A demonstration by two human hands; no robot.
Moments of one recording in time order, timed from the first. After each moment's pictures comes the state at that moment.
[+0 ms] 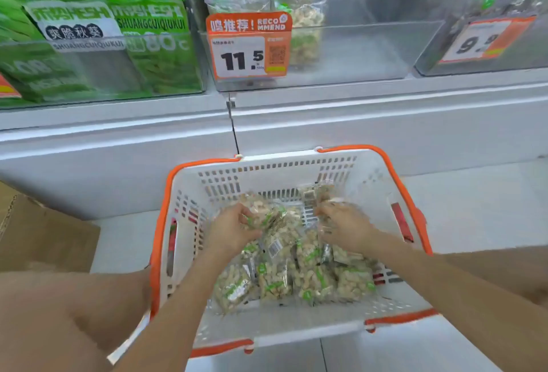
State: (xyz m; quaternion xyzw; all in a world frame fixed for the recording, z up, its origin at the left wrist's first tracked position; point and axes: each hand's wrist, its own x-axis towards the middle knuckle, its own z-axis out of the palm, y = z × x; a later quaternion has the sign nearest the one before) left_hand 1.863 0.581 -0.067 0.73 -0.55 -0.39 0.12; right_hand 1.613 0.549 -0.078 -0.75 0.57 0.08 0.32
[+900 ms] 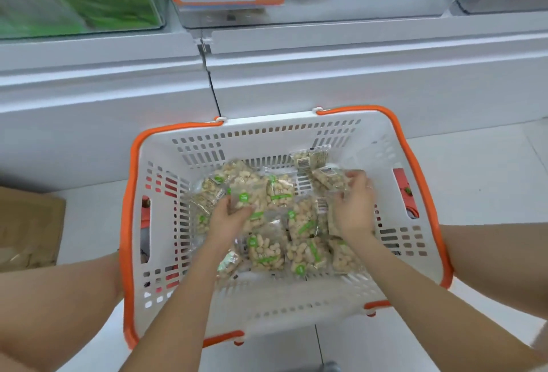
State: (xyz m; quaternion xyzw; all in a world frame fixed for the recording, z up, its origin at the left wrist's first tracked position) left_hand 1.845 0.589 -0.144 0.72 -0.32 -0.55 0.27; right_hand 1.623 0.565 -0.130 -0.51 0.80 -0.21 0.23
